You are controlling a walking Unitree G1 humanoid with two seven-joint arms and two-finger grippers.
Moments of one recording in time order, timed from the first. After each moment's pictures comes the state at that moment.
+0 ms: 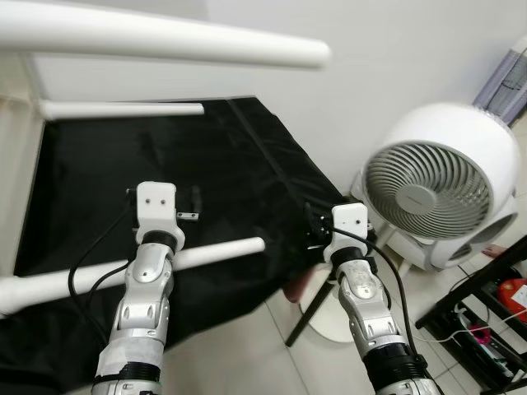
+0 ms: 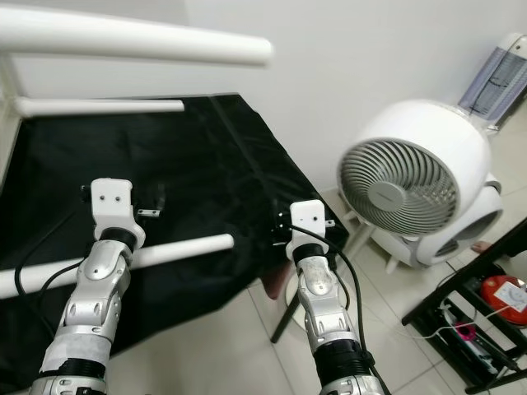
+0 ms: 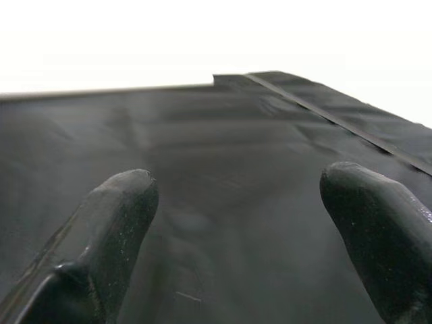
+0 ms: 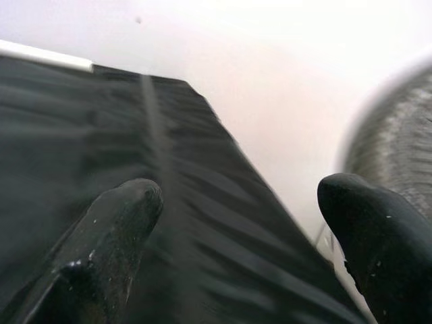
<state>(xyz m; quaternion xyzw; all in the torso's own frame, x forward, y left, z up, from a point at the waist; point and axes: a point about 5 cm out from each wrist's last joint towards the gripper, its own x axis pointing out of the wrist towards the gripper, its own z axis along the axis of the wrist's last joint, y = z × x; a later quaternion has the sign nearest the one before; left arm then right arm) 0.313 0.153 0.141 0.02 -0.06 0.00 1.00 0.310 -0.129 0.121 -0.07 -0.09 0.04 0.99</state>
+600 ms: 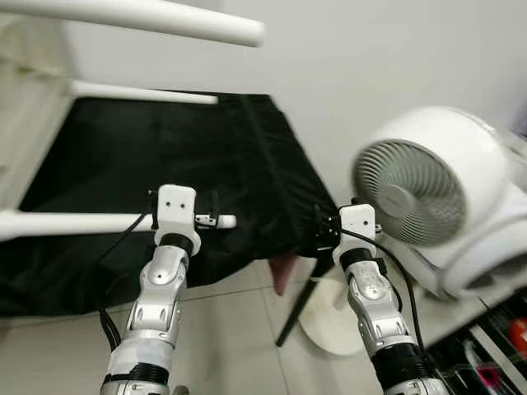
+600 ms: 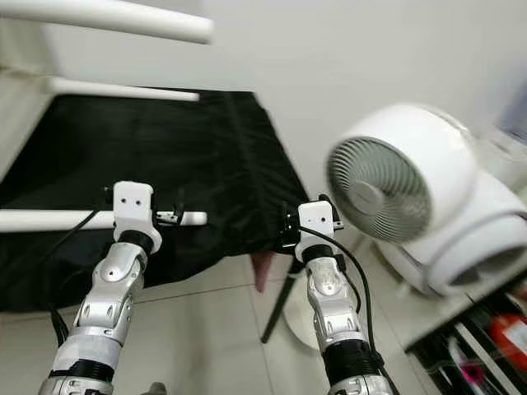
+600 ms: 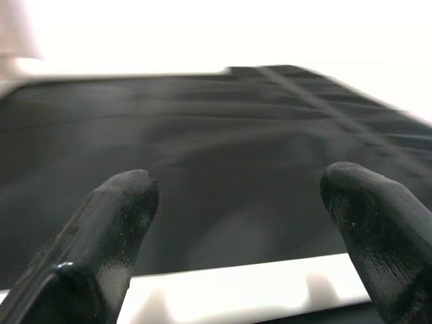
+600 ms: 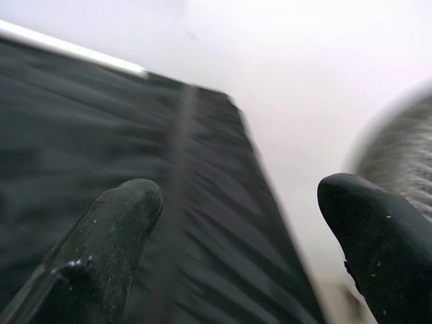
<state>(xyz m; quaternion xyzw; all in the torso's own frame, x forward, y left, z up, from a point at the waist) 0.314 0.144 0.137 0.04 -0.06 -0.02 1.00 0.313 -0.135 0.123 -0.09 -0.09 0.04 0.99</state>
